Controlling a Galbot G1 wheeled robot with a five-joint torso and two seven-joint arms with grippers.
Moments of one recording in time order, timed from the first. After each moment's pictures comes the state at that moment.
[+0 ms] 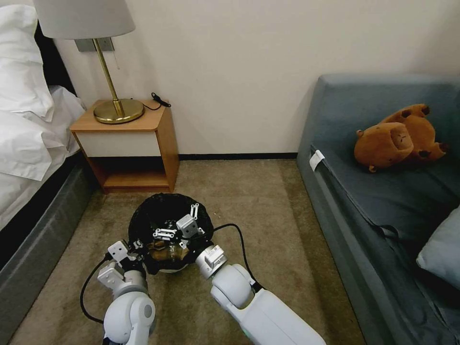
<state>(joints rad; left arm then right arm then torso) 1.44 -1.59 -0.62 -1.97 -0.46 0.20 -0.38 -0.93 1.46 -0.30 1.59 0.08 0.22 0.06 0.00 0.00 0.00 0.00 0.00</state>
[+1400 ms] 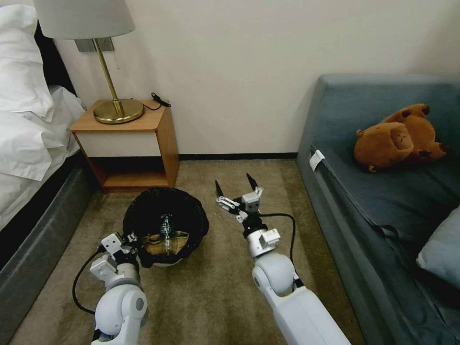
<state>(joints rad) 1.39 -1.51 -0.64 -1.96 -0.50 0.23 -0.38 -1.10 1.45 0.10 1.70 0.10 0.24 0.10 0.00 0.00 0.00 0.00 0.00</state>
